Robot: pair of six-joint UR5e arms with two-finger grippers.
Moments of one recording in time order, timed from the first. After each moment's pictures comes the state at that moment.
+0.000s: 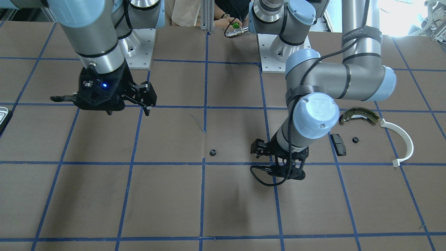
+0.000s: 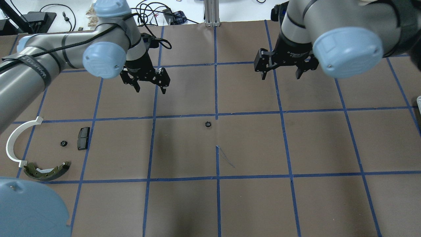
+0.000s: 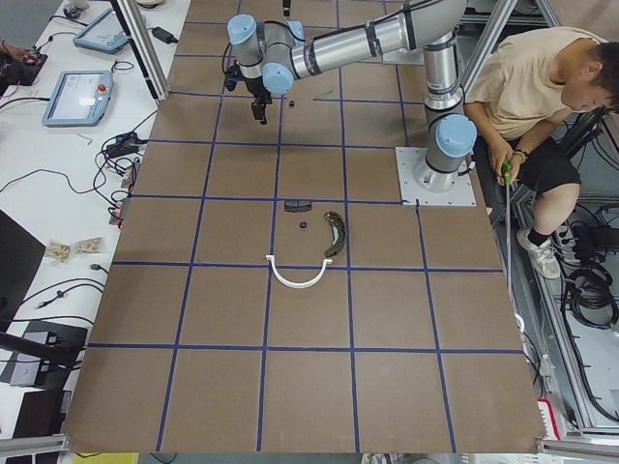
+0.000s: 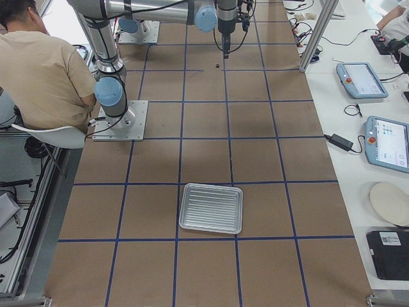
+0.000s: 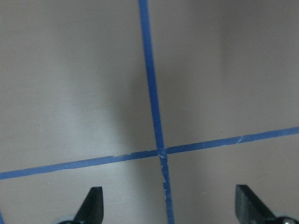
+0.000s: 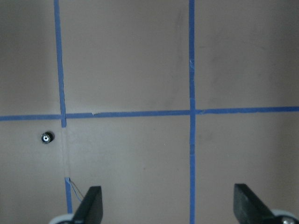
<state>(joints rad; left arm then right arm) -1.65 -1.97 -1.57 -1.28 1.55 0.07 1.65 -1.48 1.57 -1.69 -1.56 0.09</state>
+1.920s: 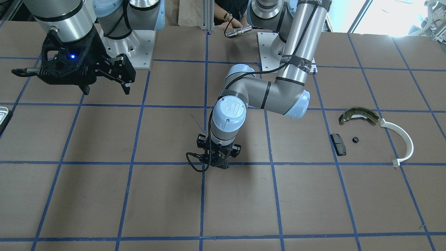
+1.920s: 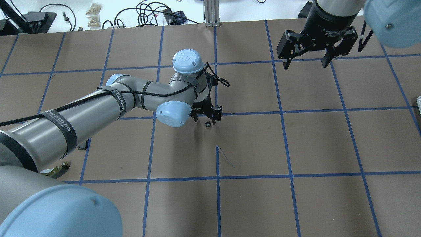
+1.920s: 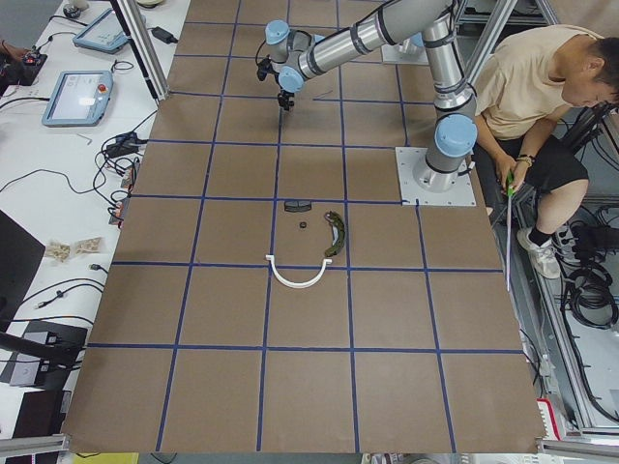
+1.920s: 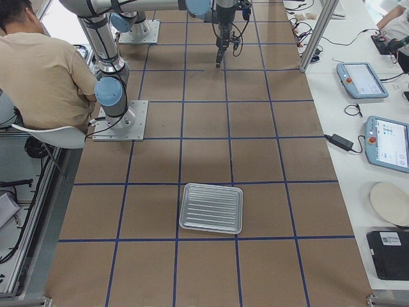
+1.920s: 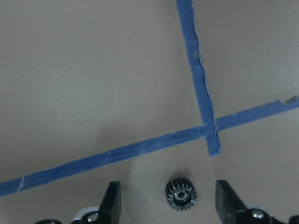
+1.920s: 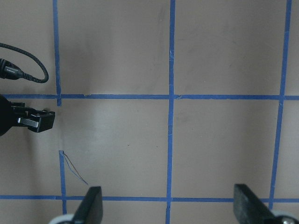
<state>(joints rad) -1.88 -2.10 -1.73 -0.95 1.47 -0.05 1.60 -1.53 1.50 -1.55 -1.55 0.01</state>
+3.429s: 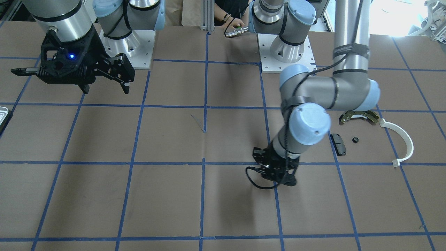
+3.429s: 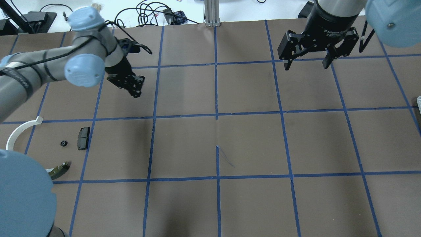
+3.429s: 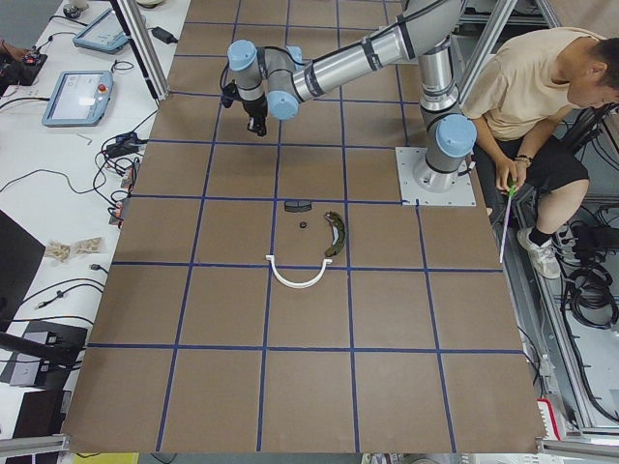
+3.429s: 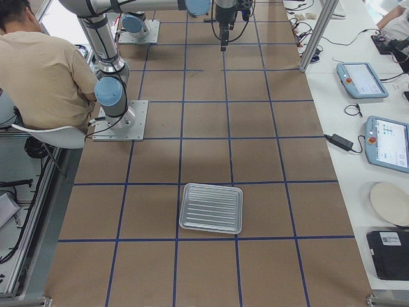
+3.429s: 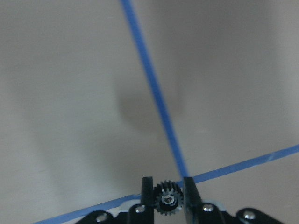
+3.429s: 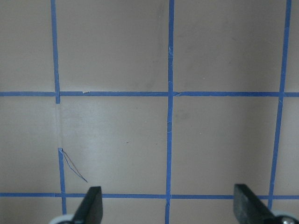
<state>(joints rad) -1.39 -1.97 -1.64 -1.18 1.51 0.43 1.60 -1.53 1.50 -1.54 -1.55 0.01</state>
